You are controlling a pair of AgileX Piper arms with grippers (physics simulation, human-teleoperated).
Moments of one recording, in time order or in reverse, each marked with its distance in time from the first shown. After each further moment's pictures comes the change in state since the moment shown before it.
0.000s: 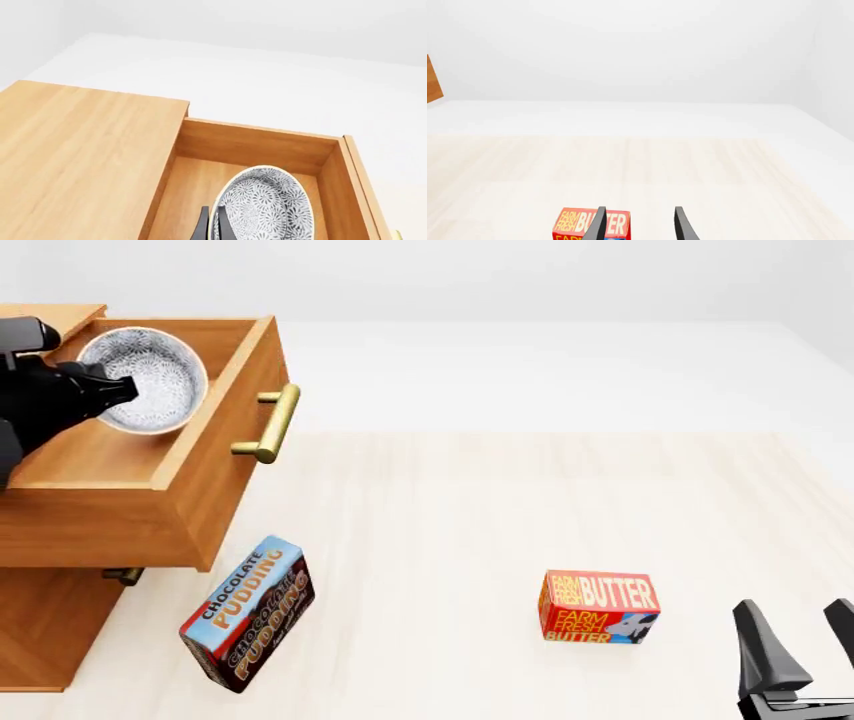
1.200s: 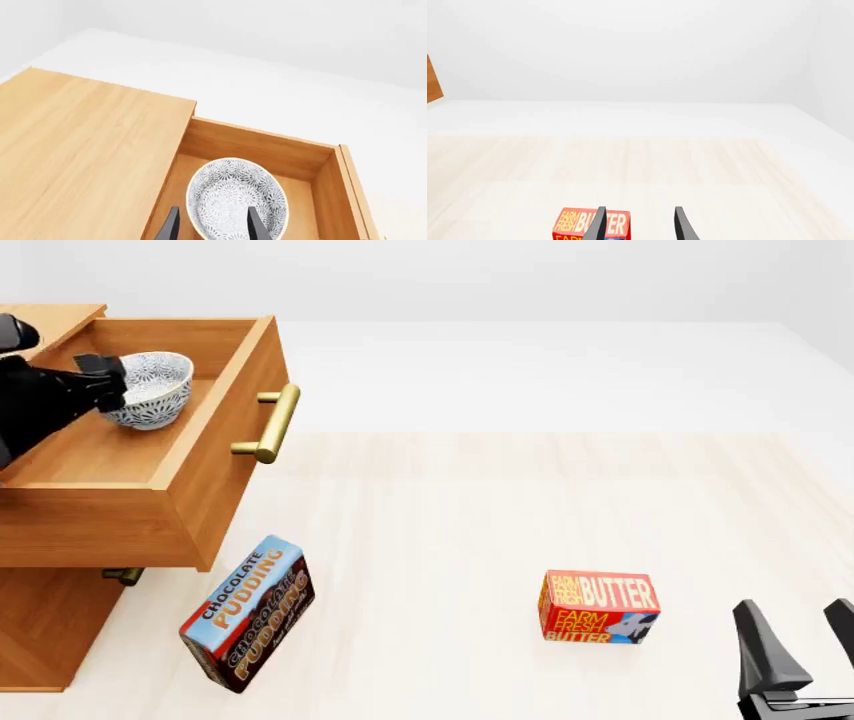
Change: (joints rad) left arm 0.006 -0.044 0.028 -0.008 0.045; right arm 0.000 0.000 0.000 0.000 0.000
